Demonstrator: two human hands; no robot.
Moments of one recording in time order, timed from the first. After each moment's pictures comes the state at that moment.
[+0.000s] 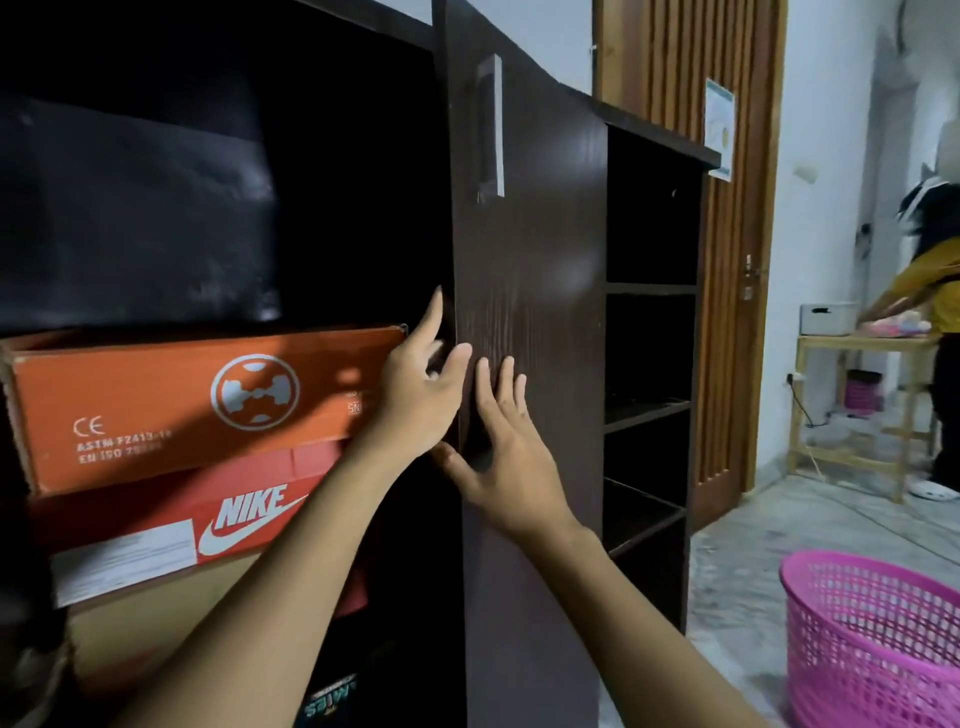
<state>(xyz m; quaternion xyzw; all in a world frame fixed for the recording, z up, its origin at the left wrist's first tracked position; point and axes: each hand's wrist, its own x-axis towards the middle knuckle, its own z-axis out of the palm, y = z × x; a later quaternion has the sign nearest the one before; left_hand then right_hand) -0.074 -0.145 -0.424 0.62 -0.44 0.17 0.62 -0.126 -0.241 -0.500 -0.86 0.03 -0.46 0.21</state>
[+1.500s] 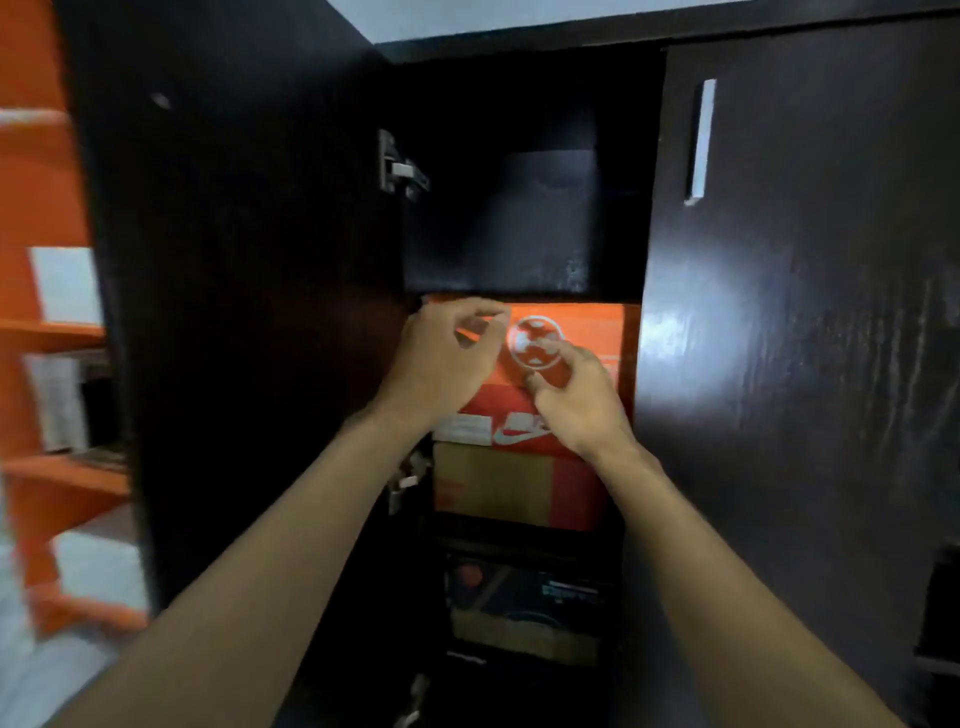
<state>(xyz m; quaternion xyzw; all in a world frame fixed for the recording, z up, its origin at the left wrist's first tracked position) -0.190 -0.008 -0.420 0.79 -0.17 0.43 0.40 -0.105 -0.153 -0.462 -0.82 -0.19 -0.29 0.46</state>
